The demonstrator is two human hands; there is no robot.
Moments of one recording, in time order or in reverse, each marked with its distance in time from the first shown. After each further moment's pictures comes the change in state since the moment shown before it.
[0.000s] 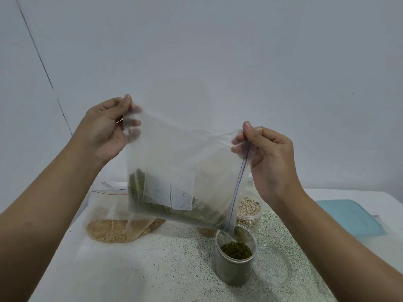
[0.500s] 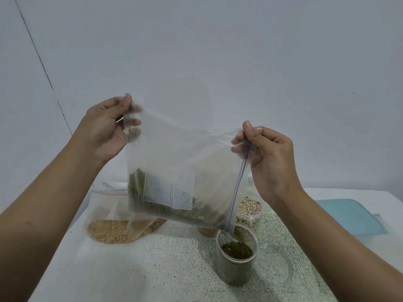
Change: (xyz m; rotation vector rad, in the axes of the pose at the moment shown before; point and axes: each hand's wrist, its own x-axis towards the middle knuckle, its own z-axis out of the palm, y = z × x) left_hand 0.001 0.001 0.000 0.003 -0.004 0.003; right_hand 0.001 0.002 0.001 -0.009 -0.004 -0.006
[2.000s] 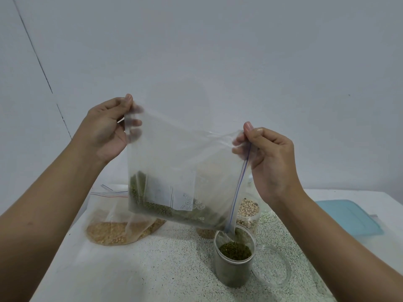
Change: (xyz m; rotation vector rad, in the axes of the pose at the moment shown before) left_hand -0.002 0.004 0.007 0.002 -0.005 0.003; right_hand -0.003 -0.006 -0.002 0.023 0.008 -0.016
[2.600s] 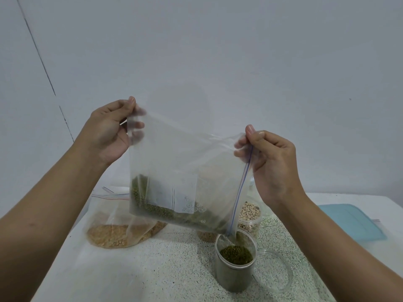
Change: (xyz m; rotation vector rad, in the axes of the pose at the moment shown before) left_hand 0.001 0.002 0.001 0.006 -0.020 -0.001; right_hand 0.002 -0.002 0.000 -0.018 -0.006 0.004
